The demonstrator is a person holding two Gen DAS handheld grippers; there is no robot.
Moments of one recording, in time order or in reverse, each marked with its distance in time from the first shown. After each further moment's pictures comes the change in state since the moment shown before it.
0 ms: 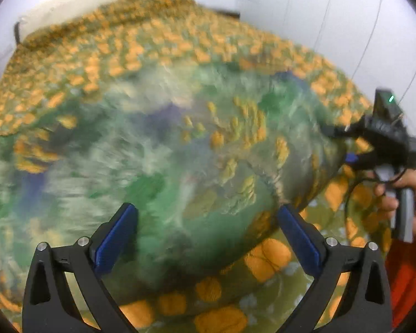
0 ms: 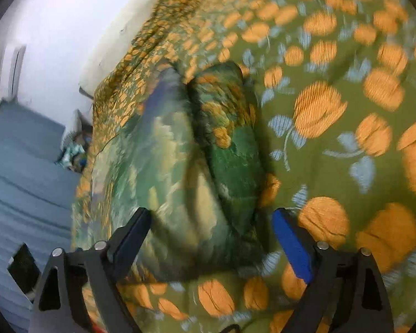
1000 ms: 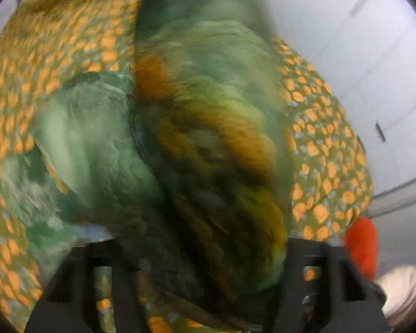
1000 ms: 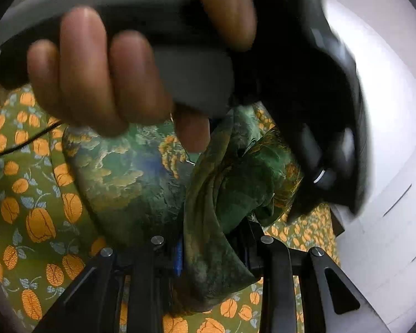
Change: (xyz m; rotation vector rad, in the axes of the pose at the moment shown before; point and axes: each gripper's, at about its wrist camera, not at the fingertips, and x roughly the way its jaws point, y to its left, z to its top) left arm -0.089 0.078 0.086 -0.191 0.140 -0.164; right arm 0.020 0.326 -0.234 -1.608 -0.373 -0.381
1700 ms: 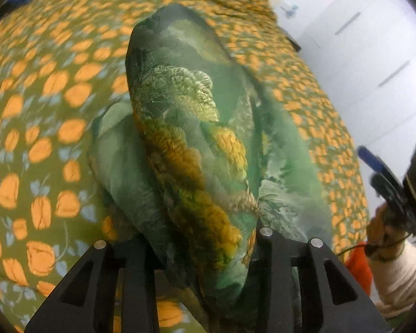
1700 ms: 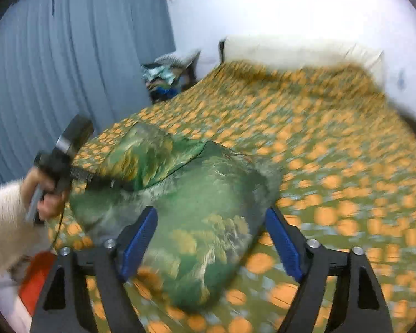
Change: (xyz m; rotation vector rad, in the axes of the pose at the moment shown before) left arm -0.043 0.236 -0.082 -0.264 -0.127 -0.027; right arm 0.103 -0.118 0.033 0.660 0.030 0.541
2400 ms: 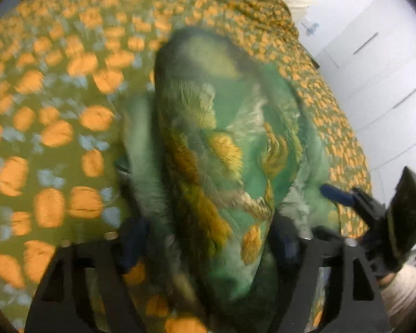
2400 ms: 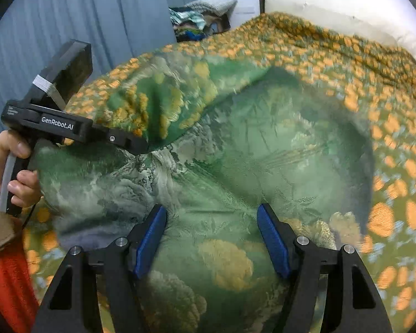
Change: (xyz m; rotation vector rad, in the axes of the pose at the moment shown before) left arm 0.000 0.010 -0.022 -0.064 -0.094 0.053; right arm 0.104 0.050 -0.039 -0.136 0.178 0.019
